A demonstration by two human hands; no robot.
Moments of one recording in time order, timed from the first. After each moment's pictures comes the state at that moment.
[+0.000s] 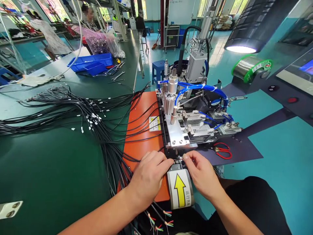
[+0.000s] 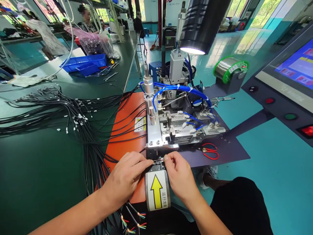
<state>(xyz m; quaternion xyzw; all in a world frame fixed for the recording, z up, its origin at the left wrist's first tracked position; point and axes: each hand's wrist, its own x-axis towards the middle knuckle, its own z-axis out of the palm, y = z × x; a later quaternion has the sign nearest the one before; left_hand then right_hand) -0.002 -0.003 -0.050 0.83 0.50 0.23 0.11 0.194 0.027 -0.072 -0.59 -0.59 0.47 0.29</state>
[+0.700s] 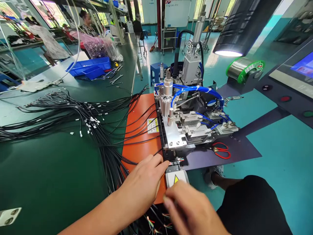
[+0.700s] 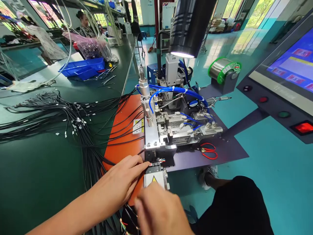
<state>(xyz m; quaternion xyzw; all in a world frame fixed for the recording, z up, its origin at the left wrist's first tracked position) -0.011 -0.006 -0.021 0.83 0.51 0.08 0.22 0.175 -0.036 -0.049 -0.40 -0.82 0.29 0.30</state>
